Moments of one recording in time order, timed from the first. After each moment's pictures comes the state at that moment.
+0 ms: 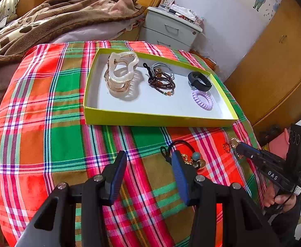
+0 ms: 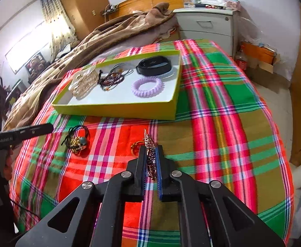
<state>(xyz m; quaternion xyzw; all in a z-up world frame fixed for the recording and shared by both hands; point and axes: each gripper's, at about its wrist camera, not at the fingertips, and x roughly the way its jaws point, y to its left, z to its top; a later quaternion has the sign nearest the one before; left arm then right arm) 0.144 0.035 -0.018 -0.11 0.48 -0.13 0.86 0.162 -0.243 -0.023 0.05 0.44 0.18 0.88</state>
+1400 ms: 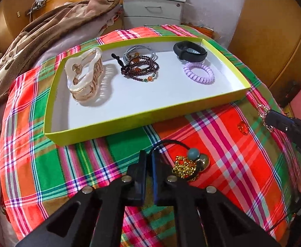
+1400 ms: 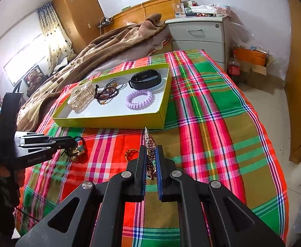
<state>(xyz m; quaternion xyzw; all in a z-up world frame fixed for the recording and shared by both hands) 0.172 -0.030 -0.033 0.04 0.51 -0.13 0.85 0.156 -0.253 -0.016 0.07 0.41 0.17 0.89</state>
